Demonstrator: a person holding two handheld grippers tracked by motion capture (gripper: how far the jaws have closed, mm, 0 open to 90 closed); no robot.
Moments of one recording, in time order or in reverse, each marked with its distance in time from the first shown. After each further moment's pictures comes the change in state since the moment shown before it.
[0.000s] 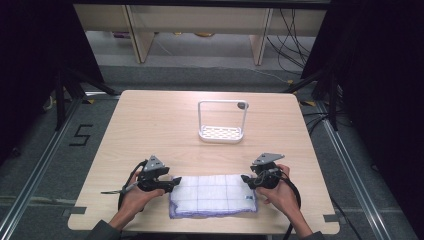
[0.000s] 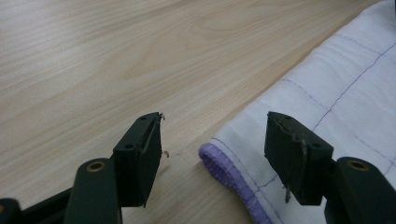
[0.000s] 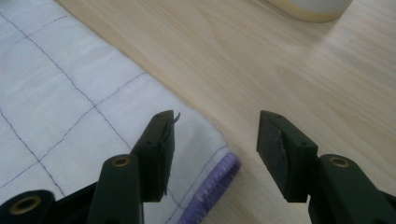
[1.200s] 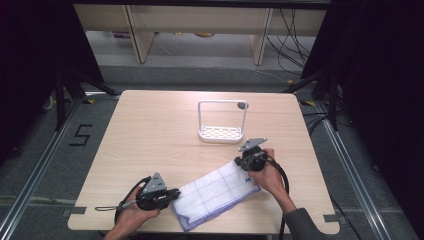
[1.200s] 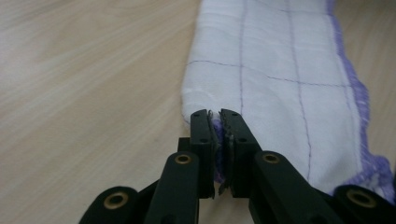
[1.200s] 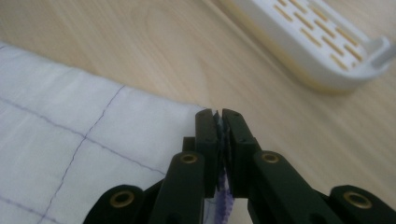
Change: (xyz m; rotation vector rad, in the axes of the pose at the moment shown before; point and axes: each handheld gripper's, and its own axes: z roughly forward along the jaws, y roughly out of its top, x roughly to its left) left arm -0.042 -0.023 -0.026 0.017 -0.136 0.144; right arm -0.011 0.050 0.037 0.024 0.015 -0.151
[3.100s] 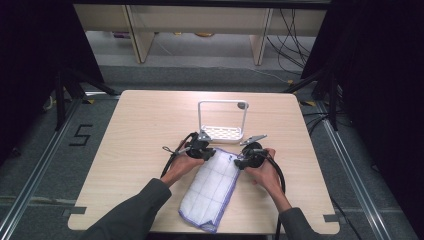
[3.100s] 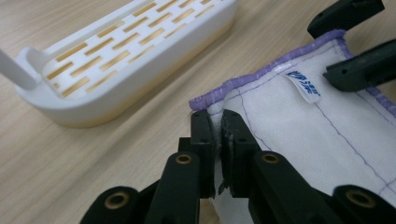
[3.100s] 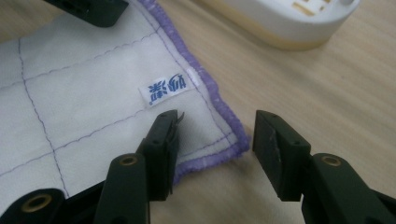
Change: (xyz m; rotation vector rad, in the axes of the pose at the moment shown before) left arm 0.057 0.121 0.140 0.066 0.059 0.027; right arm -0.014 -0.003 0.016 0.064 -0.064 0.205
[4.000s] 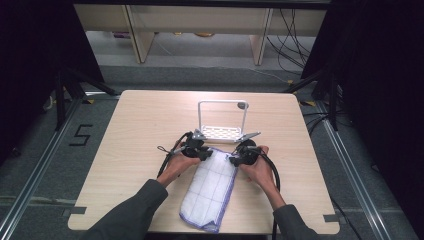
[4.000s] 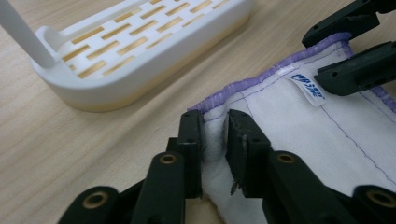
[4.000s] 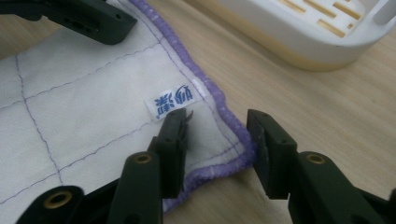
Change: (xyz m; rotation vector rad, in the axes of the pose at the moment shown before) left arm 0.010 -0.007 0.001 -0.007 -0.015 -0.043; right arm 0.007 0.012 0.012 0.002 0.024 0.004
